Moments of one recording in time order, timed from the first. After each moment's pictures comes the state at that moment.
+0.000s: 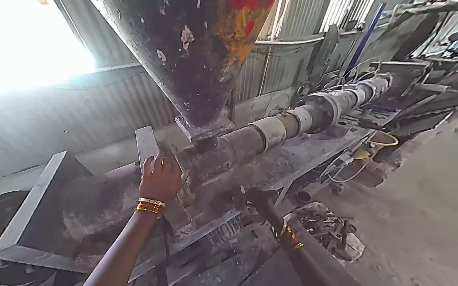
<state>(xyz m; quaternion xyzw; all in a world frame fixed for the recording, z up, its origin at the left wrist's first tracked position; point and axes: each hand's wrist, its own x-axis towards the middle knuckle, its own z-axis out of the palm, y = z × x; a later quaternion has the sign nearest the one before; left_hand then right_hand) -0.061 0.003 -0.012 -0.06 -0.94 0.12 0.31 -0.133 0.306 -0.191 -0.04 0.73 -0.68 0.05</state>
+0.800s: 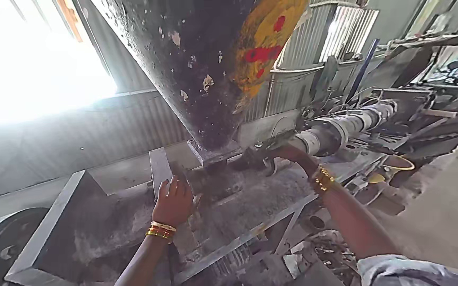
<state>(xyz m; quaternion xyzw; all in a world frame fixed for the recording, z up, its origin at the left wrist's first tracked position) -0.057 0.007 -0.008 -0.07 -0.93 0.14 0.34 -0.275 0.351 0.023 -0.26 0.86 -0.44 -0.01</state>
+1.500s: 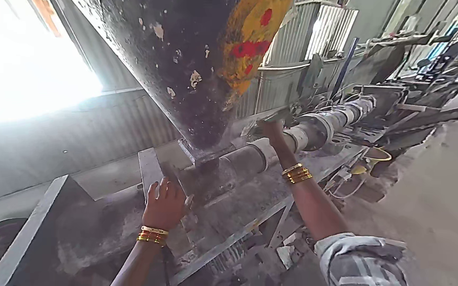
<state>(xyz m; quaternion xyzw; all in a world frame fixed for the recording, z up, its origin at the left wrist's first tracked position) -0.060 0.004 -0.015 -0.08 -0.91 0.13 0.39 -0.287 0.309 0.041 -0.06 0.79 -0.59 -0.14</state>
